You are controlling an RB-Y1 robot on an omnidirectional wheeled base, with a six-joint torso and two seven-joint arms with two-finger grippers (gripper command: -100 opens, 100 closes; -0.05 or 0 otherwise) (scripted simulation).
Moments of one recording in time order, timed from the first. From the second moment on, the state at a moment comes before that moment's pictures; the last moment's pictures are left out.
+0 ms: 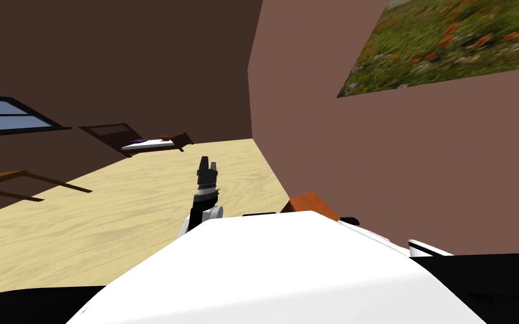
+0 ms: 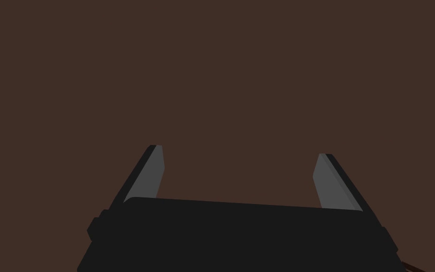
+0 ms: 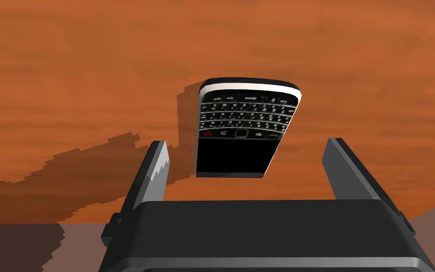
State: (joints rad) left arm 0.50 0.03 -0.05 -2.23 -0.02 -0.46 -0.17; right arm 0.15 -0.92 0.70 -0.76 -1.37 0.32 0.79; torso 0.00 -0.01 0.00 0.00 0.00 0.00
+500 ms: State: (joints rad) left arm 0.50 0.03 -0.05 -2.23 -0.02 -0.46 -0.17; right arm 0.14 -0.90 0.70 -0.71 -1.43 0.34 0.88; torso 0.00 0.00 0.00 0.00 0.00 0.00
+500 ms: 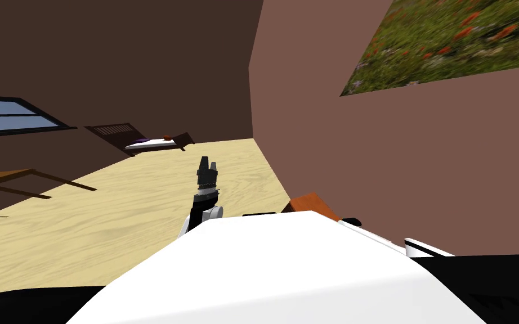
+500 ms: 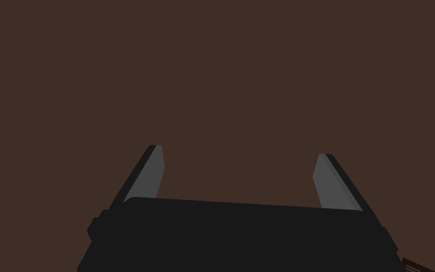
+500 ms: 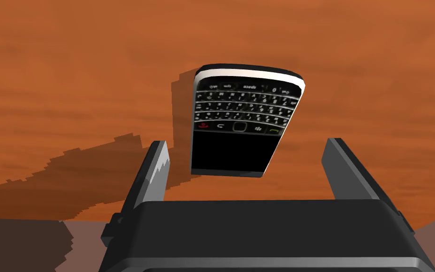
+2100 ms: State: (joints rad) left arm 0.50 0.02 -0.05 -2.23 -0.02 -0.46 -0.17; right arm 0.14 -0.85 0.68 -0.69 -1.36 0.33 0.83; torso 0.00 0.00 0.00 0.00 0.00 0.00
